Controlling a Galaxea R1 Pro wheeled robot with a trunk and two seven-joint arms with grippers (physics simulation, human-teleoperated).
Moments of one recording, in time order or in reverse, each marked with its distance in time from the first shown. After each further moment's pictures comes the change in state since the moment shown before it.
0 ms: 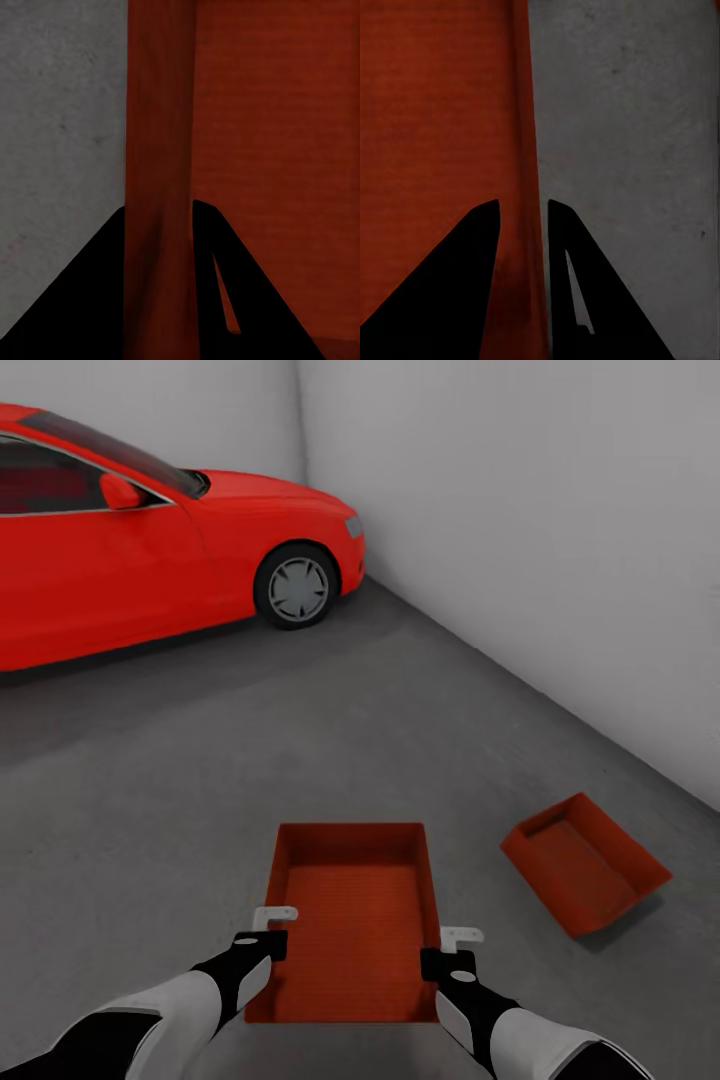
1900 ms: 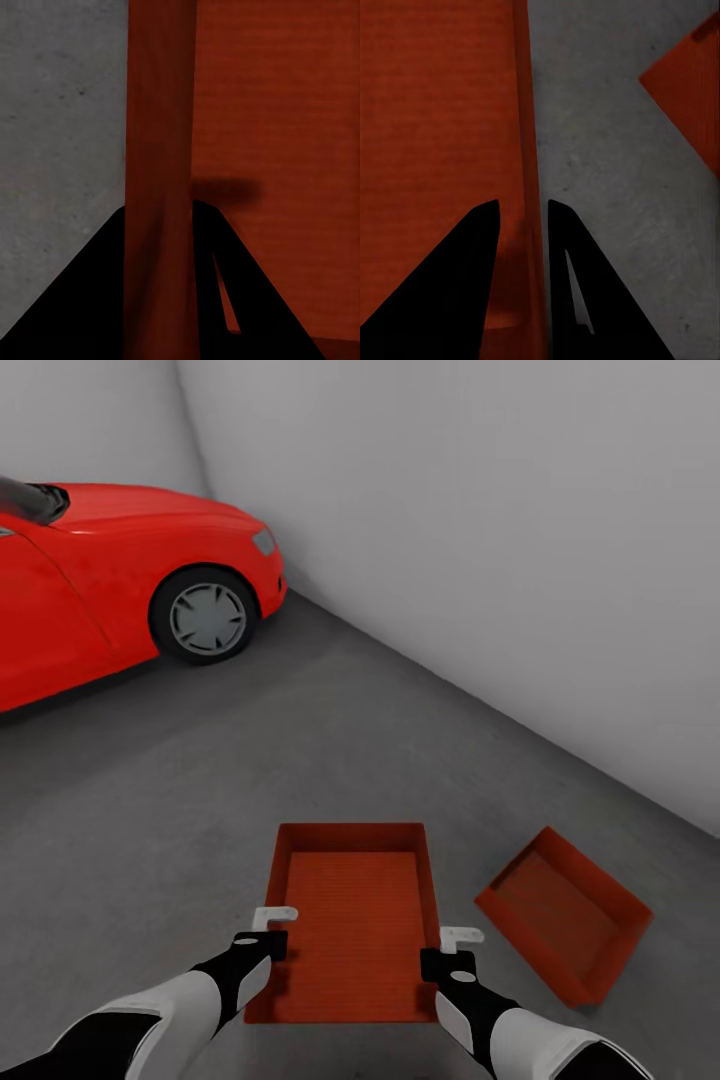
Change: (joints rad) left arm 0.000 0.000 0.000 0.000 0.000 0.001 0.000; right arm 0.000 0.000 -0.001 0.001 0.000 0.000 0.000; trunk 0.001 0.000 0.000
